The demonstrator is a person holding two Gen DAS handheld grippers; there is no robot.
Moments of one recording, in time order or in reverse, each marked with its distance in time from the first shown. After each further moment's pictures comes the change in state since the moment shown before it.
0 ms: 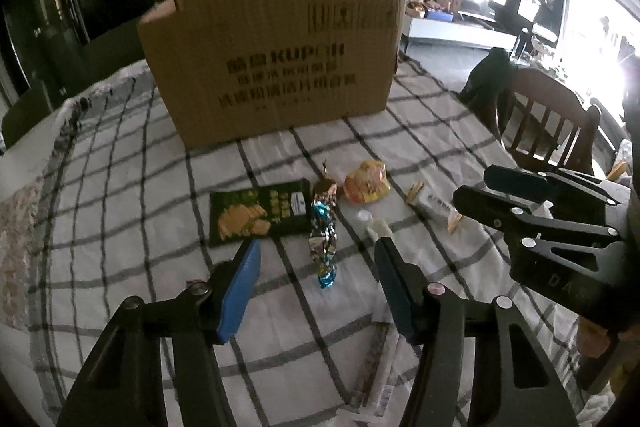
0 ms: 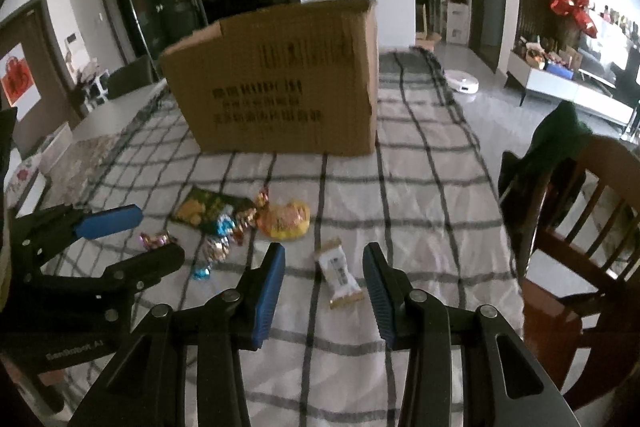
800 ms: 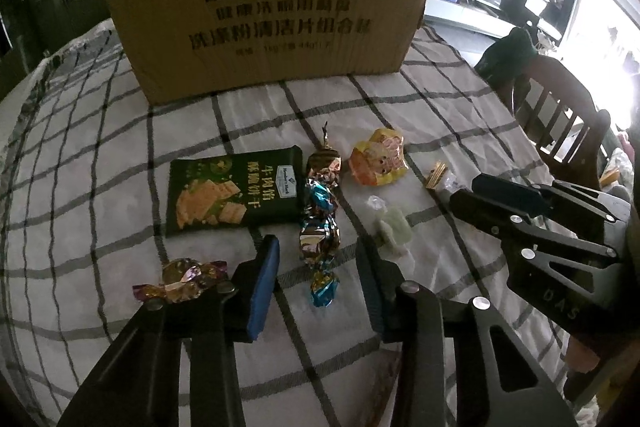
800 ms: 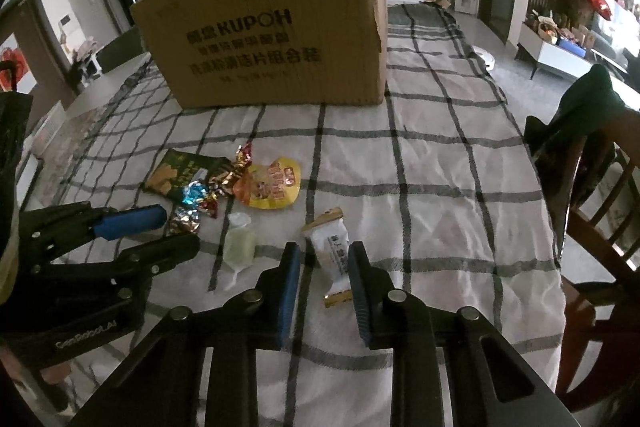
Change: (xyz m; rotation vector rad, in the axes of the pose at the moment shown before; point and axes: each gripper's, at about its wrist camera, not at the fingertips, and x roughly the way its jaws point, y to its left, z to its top) left arm 0.056 0.008 0.002 -0.063 0.125 -0.068; right arm 0.045 -0.003 -0.006 0.001 0.108 0.011
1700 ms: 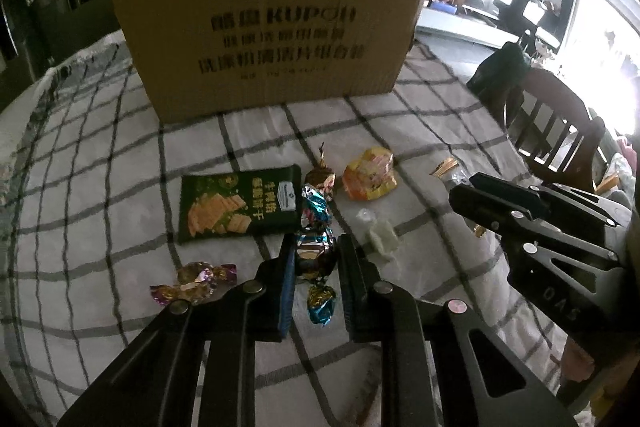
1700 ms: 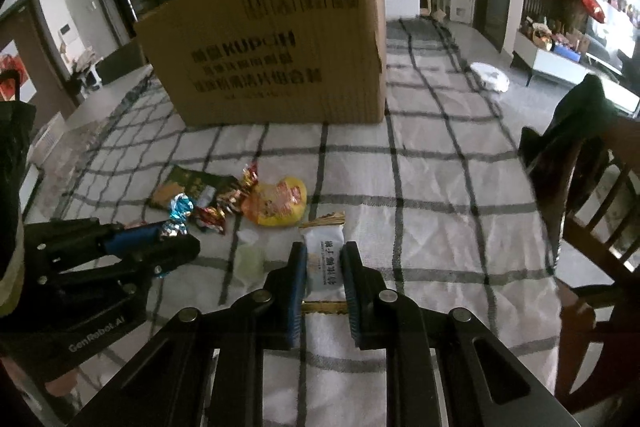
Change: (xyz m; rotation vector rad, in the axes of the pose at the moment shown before) left arm -0.025 -0.004 0.001 0.005 -0.065 0.012; right arm -0.018 0.006 0.005 0.014 -0.068 -0.004
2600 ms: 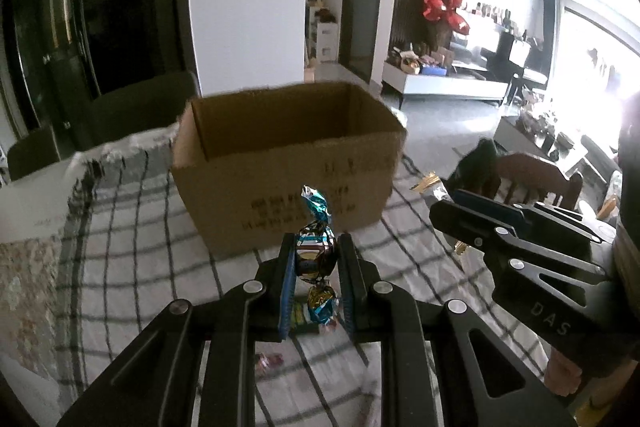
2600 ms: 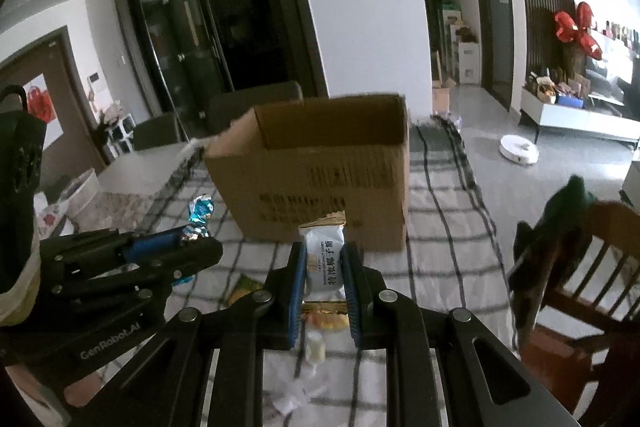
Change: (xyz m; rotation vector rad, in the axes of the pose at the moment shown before) left arm -0.100 0.000 0.070 0.048 -0.267 0.029; right arm -0.082 0.021 0.070 -0.004 -0.256 0.071
